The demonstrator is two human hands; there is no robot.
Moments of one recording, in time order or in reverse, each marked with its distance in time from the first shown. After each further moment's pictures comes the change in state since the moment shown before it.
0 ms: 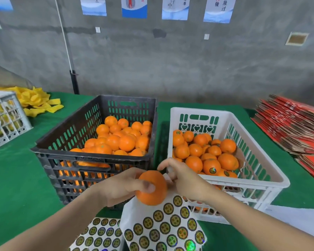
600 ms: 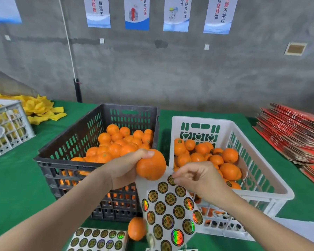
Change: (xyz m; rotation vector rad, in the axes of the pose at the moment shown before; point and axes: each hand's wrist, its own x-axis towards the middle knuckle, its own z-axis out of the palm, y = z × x) left_hand 0.020 0.042 -0.019 -0.212 0.155 -0.008; right_hand -0.019 -0.014 -0.026 0.277 0.309 -0.173
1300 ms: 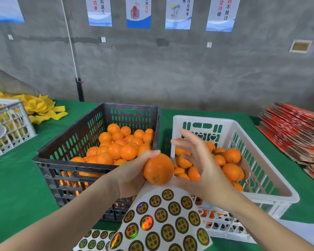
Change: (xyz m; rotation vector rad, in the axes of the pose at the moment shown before) left_hand 0.010 -0.008 0.017 -0.170 0.022 -0.159; right_hand 0.003 -0.020 -0.007 -0.070 -0.078 -0.267
